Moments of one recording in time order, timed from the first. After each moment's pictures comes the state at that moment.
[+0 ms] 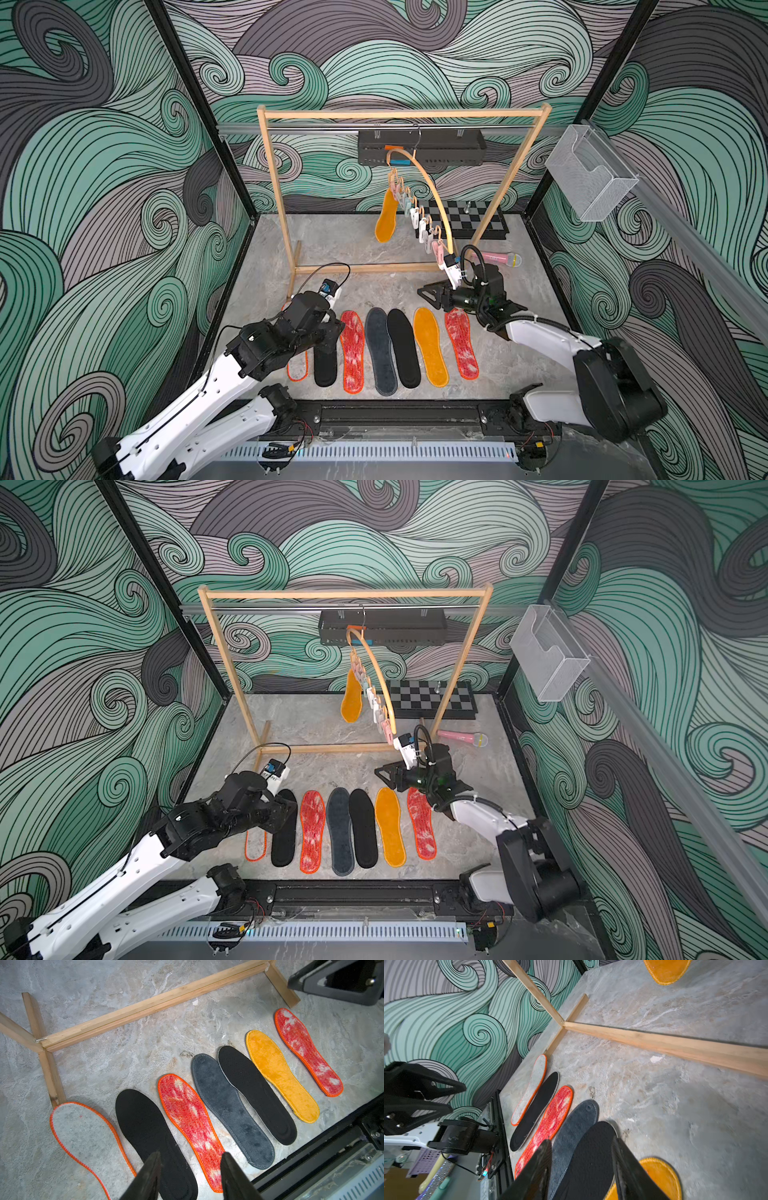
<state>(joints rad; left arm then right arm) -0.75 0.77 0.87 -0.96 -0.15 -0.28 0.38 1.29 0.56 0.23 -0.63 0.37</state>
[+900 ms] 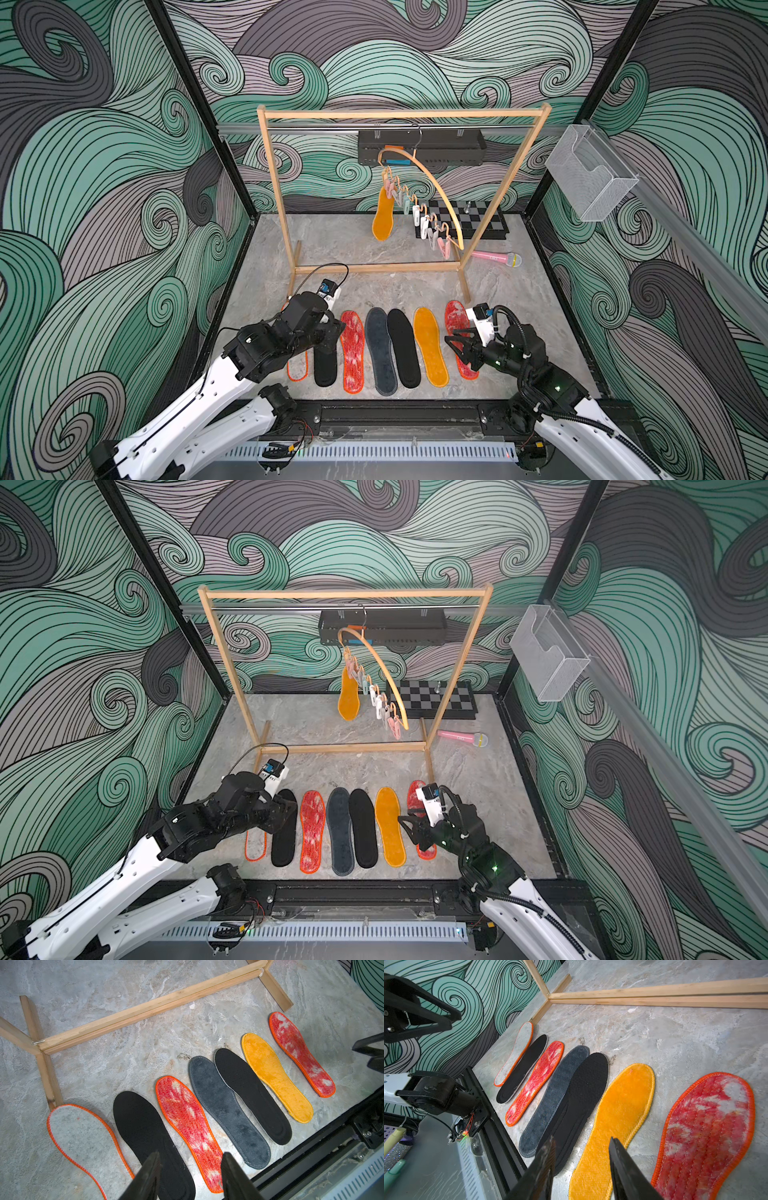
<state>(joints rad) -0.75 0.75 0.86 -0.96 -0.14 -0.28 0.58 0.33 0.26 -0.40 -0.28 0.35</state>
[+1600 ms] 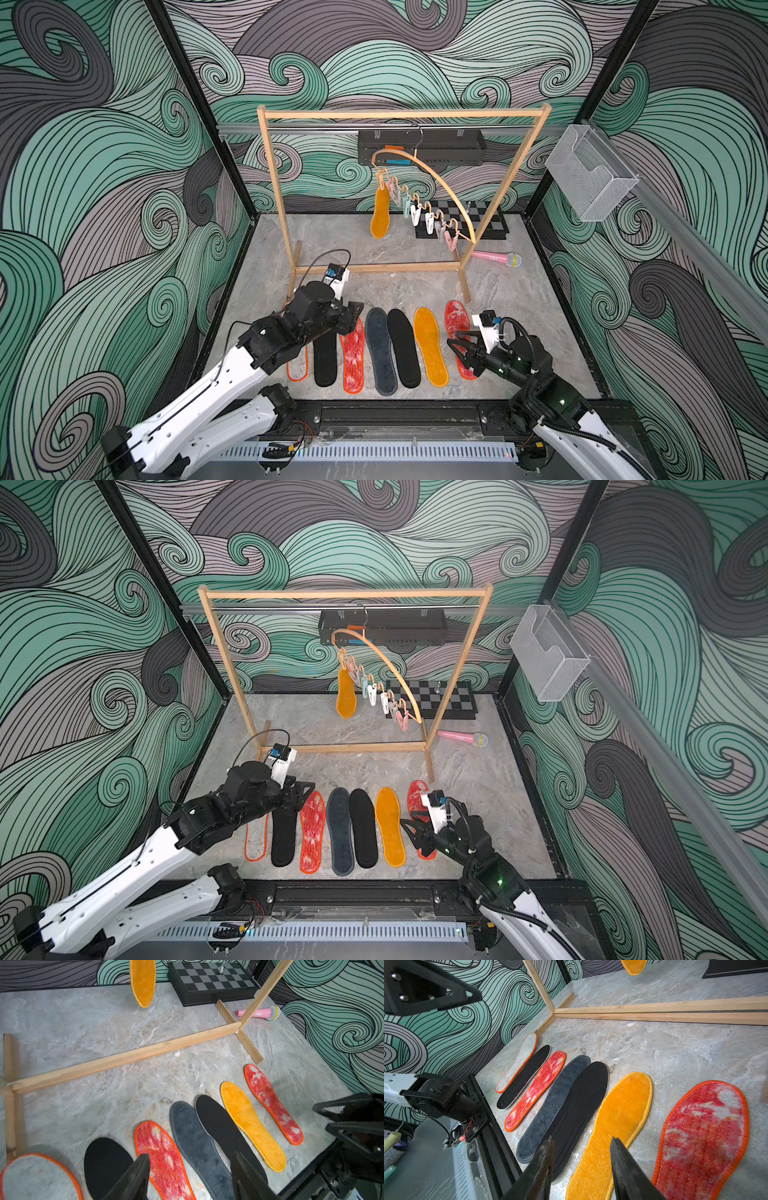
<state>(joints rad) -0.73 0.90 0.87 -0.62 -0.12 -0.33 0.59 0.14 0.19 -0.41 -0.25 0.36</state>
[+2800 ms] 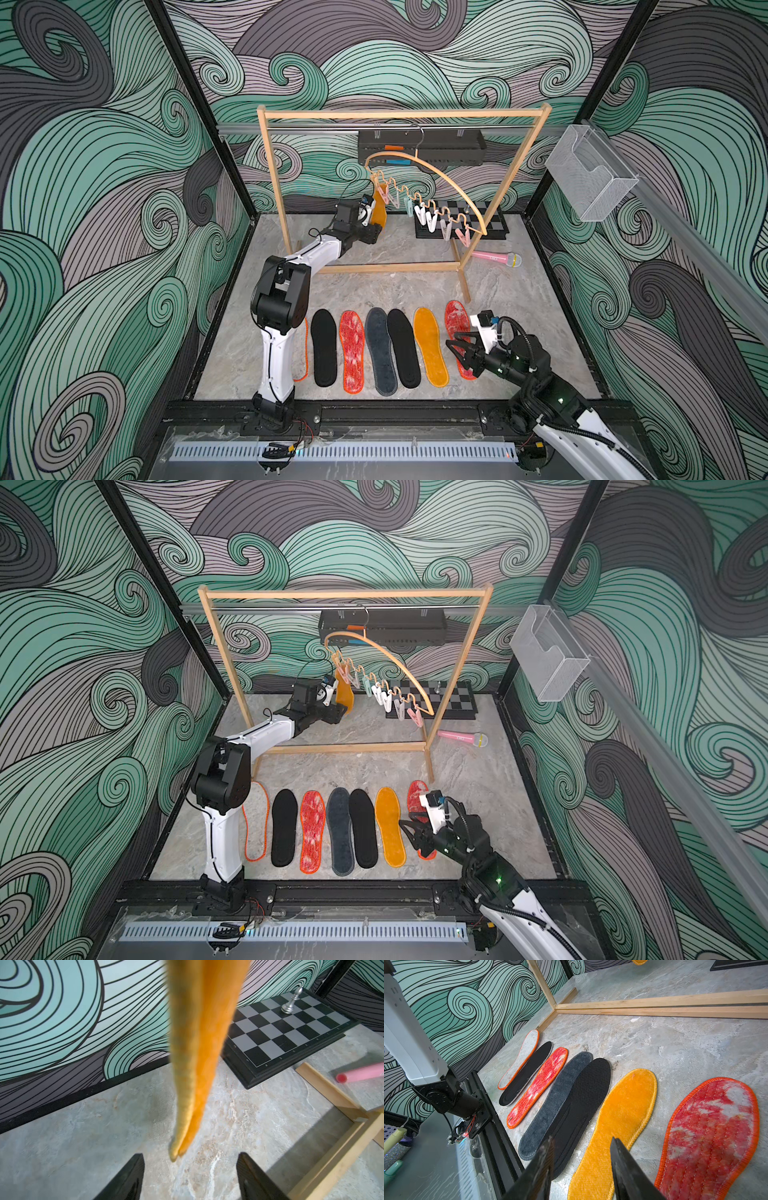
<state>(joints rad) -0.32 2.10 1.59 -0.03 0.17 0.10 0.60 0.17 0.18 -0.40 -0.27 0.36</state>
